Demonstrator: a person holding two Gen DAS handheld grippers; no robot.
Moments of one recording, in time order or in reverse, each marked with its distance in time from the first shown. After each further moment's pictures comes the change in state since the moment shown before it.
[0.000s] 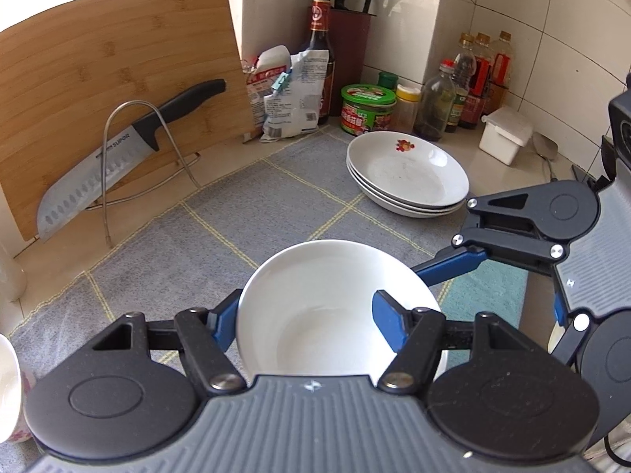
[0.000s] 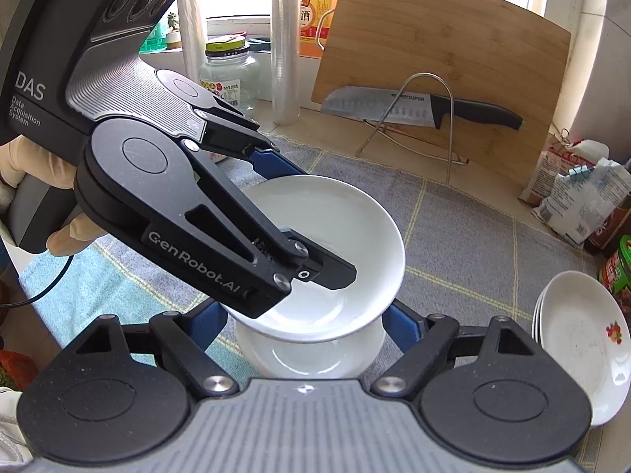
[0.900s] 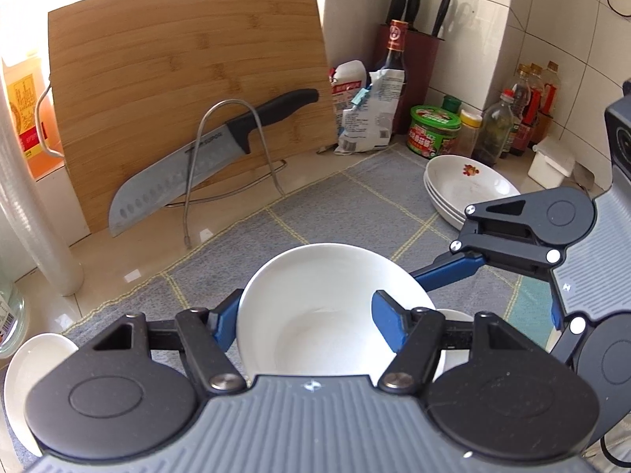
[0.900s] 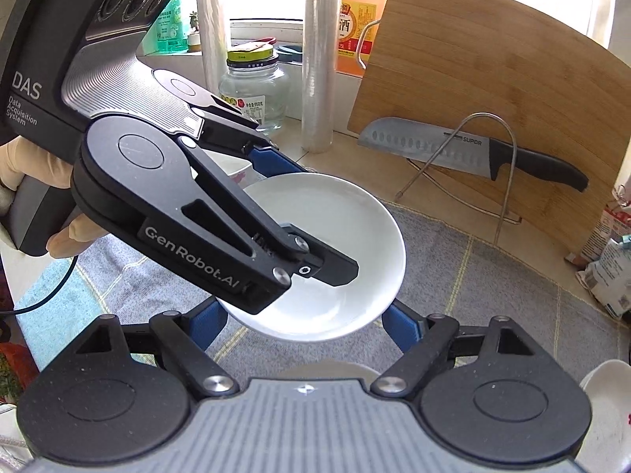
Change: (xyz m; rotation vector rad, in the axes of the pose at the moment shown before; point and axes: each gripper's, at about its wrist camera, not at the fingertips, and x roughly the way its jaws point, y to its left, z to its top) left arm -0.017 0.074 0.003 -0.076 -0.032 0.078; right arm 0.053 0.005 0.062 -0.078 -0.012 0.070
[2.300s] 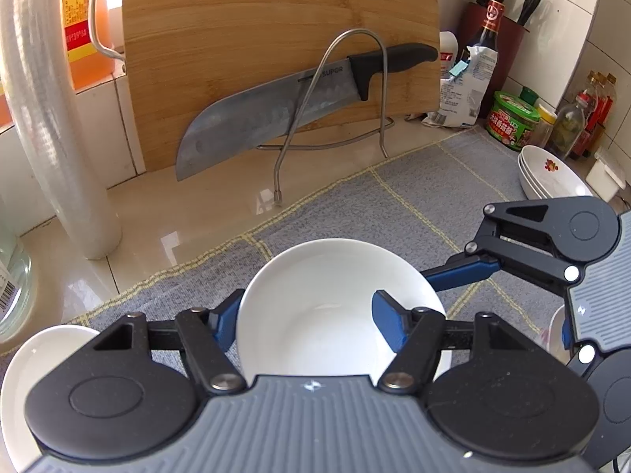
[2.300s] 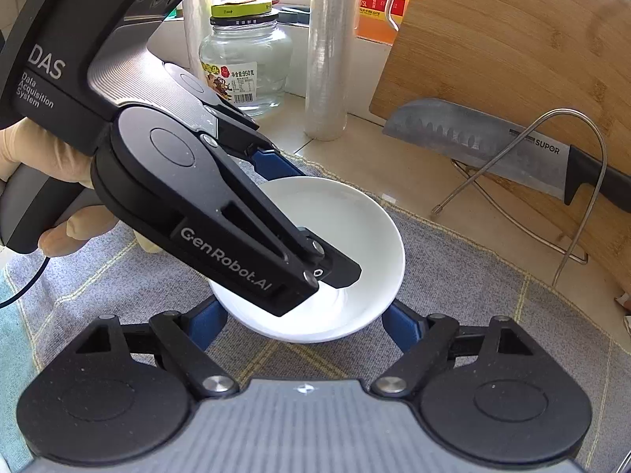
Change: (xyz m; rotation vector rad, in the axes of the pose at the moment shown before) left arm 0.060 0.107 -0.020 -0.114 0.081 0.031; right arm 0.106 -0.004 0.044 -0.048 0.061 0.011
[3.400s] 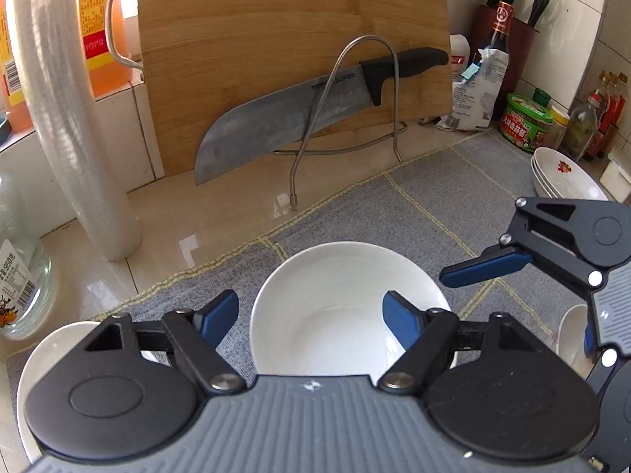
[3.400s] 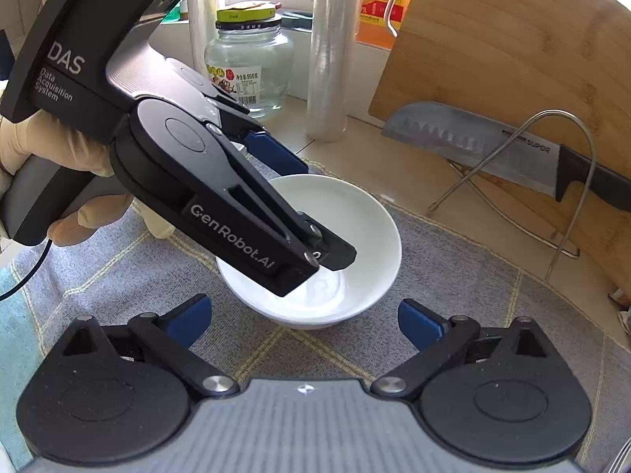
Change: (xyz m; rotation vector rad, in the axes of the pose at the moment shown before) left arm -0.004 -0.002 -0.002 0.002 -0.014 0.062; right arm -0.006 0.000 -0.004 -0.012 0.000 0.002
